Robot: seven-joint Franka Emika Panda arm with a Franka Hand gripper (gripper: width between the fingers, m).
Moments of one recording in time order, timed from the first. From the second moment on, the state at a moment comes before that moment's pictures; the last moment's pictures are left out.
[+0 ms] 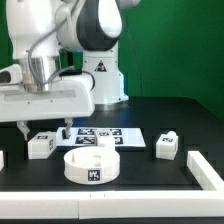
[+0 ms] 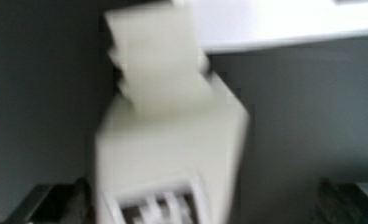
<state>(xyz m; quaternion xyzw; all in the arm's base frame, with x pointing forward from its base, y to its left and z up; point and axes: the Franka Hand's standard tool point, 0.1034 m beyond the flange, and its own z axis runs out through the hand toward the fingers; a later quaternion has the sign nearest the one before) 0.415 -0.125 0.036 -1.00 0.07 -0.04 0.05</state>
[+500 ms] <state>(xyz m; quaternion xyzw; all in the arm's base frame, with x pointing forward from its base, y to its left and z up) 0.493 -0.076 0.062 -1.00 0.05 -0.04 0.08</state>
